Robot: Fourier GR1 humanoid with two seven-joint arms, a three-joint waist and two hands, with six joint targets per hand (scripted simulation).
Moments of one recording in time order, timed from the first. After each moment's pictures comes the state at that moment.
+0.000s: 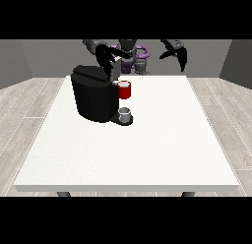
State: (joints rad) left arm -0.27 0.09 0.12 -1.40 -0.12 -0.24 -0.10; right arm -0.82 -0.20 -0.08 -1.05 0.09 -0.04 0.22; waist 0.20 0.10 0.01
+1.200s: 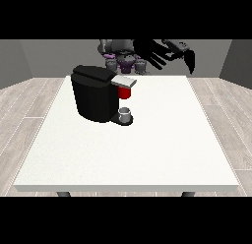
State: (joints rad) left arm -0.45 0.07 0.05 -1.41 -0.11 -0.31 -0.12; right arm -1.02 -0.33 -0.08 -1.27 0.19 -0.06 0.46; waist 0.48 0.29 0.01
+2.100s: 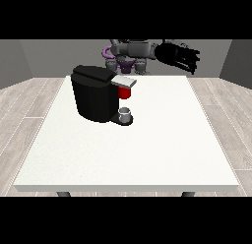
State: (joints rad) left arm -0.47 0.08 0.05 -1.48 -0.08 -0.33 -0.08; right arm -1.21 -0.24 -0.09 -1.03 0.18 -0.07 0.18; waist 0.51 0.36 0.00
